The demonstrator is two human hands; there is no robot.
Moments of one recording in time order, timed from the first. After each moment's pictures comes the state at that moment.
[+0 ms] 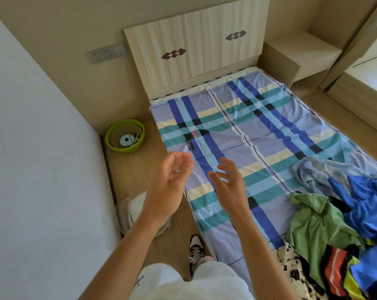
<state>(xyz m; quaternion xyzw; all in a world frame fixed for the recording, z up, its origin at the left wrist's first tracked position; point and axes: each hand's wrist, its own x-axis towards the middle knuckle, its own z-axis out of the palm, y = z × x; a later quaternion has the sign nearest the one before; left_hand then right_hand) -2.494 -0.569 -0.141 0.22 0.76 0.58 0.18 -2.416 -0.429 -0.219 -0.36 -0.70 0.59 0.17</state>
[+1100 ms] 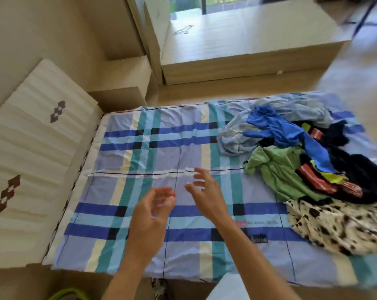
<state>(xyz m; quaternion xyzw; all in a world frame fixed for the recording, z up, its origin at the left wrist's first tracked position) -2.728 -0.298 -0.171 0.55 0.65 0.34 0.40 -2.582 -0.241 -0.263 -0.61 -0.47 0.49 0.40</state>
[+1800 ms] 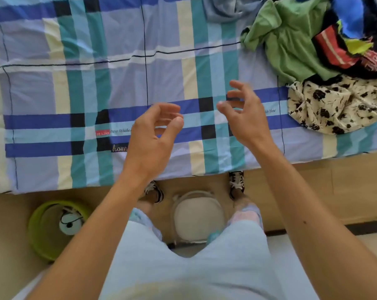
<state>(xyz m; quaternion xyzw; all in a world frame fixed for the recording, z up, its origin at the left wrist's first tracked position) -2.778 -0.268 -0.358 0.56 0.60 0.23 0.52 -2.570 -0.280 -0.412 -0.76 -0.40 0.42 0.30</state>
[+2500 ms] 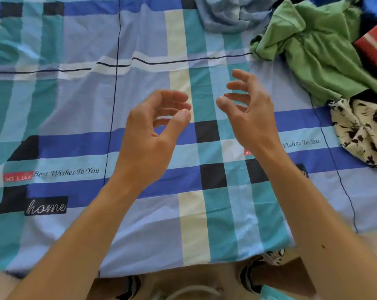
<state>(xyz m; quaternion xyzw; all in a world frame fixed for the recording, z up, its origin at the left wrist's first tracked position) -2.733 -0.220 -0.654 0.64 0.47 0.37 0.48 -2.541 -0.223 -0.690 -0.71 -0.48 0.29 0.43</state>
